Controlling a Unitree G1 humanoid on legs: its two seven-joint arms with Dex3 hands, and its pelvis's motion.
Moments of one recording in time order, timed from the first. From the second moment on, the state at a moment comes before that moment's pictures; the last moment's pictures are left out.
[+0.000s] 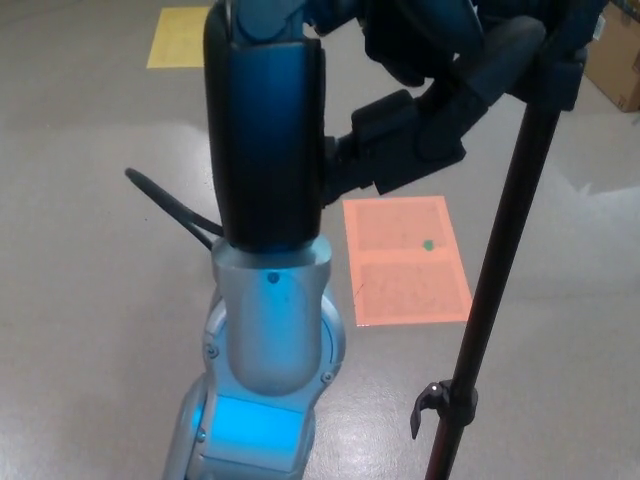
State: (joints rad) left_arm -0.45 -0.18 -0.32 -0.51 0.47 0.00 0.29; right_arm -0.07 0.06 0.30 1.13 -0.38 -0.52 -0.53
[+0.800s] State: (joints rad) left_arm 0.09 0.00 -0.48 -0.50 0.42 -0.20 0.37; right_arm -0.07 0.06 0.29 1.13 -0.38 -0.52 -0.52
